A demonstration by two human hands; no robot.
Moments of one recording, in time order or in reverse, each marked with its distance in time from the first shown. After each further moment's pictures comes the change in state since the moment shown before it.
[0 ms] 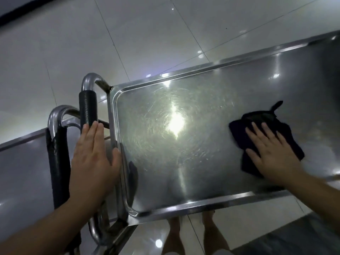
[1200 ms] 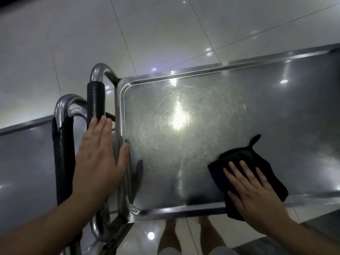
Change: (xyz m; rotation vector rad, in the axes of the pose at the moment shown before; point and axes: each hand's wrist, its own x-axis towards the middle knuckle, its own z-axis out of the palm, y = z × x) left_hand -0.003 -0.008 0.005 0.010 0.039 0.029; right_hand -0.062 -0.069 0.047 -0.106 -0.054 -0.234
